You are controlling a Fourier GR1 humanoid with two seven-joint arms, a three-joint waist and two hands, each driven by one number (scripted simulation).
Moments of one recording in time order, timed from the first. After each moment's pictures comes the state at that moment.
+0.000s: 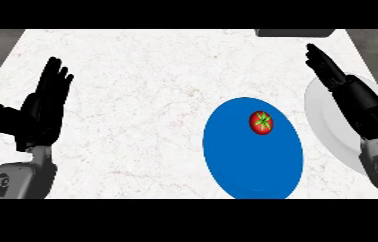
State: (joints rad) left arm -0.18 0.33 -0.01 -1.57 0.24 0.29 0.14; right arm -0.28 -0.56 0.14 -1.64 -0.14 0.05 0.14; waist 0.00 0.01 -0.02
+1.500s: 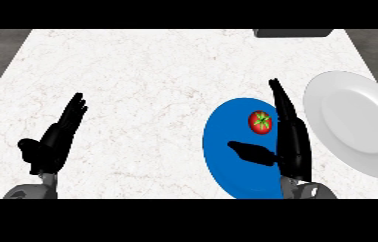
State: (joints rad) left arm -0.05 0.34 -0.05 -1.34 0.17 0.04 -0.14; right arm -0.12 -0.21 0.41 -1.72 0.68 -0.50 0.49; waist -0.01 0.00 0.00
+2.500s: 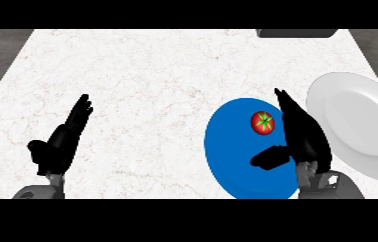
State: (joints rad) left arm -0.04 0.29 -0.04 -1.35 0.11 0.03 -0.14; right arm -0.20 -0.27 0.35 -1.78 0.68 0.10 0.94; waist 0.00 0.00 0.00
